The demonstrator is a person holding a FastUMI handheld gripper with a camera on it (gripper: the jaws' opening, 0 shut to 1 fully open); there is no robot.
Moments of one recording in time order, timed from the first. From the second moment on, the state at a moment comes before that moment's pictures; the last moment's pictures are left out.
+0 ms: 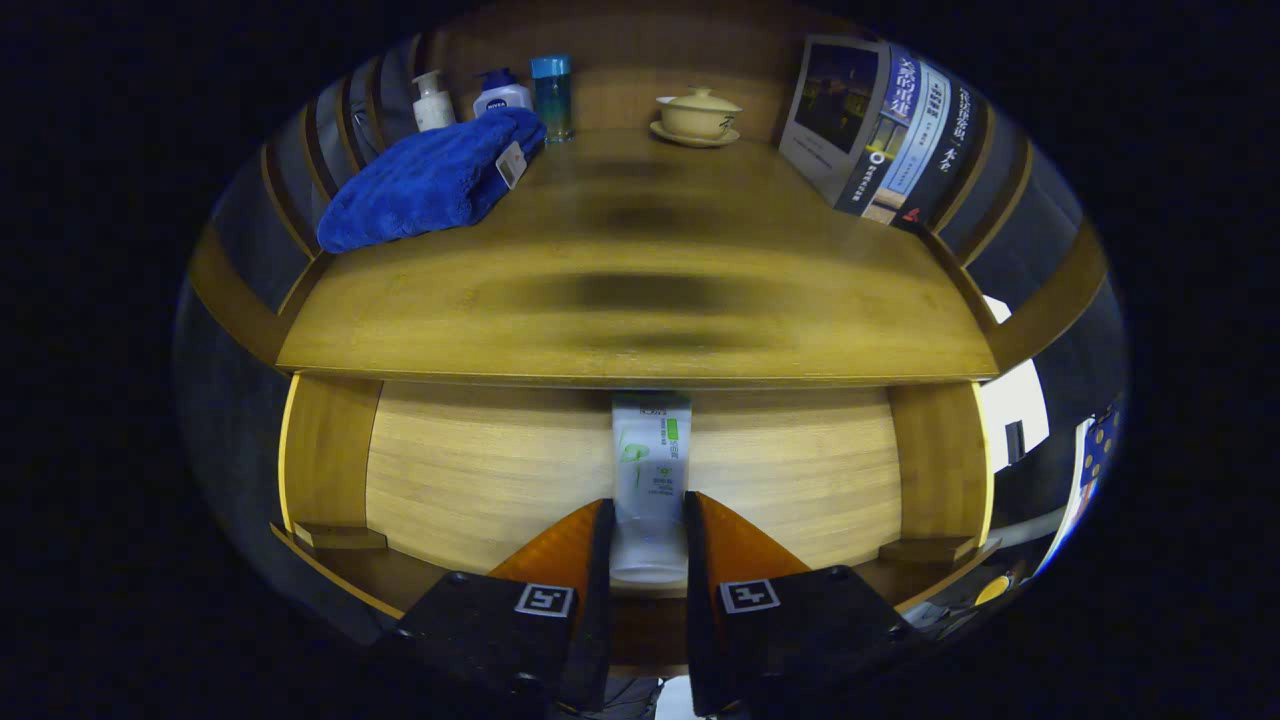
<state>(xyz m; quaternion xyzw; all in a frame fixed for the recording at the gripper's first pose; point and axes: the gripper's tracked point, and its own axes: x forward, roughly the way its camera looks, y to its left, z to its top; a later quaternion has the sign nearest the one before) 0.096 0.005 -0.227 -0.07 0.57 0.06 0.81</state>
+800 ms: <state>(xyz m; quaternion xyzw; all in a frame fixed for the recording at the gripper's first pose) 0.085 0.003 -0.082 -0.02 0.47 0.09 0.88</state>
